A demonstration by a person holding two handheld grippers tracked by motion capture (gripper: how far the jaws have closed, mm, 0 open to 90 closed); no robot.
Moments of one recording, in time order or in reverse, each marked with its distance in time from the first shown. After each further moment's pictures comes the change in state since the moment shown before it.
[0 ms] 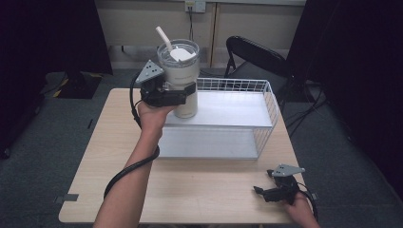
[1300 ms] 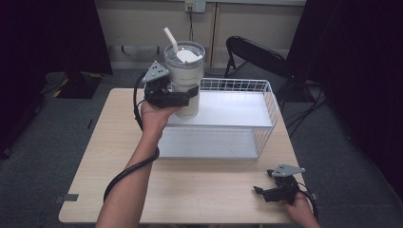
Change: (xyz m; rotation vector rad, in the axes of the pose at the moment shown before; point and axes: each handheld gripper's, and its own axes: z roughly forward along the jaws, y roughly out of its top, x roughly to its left) left arm -0.001 -0.002 0.008 0.068 -0.007 0.011; right arm 0.000 0.000 0.000 -0.001 0.004 -0.002
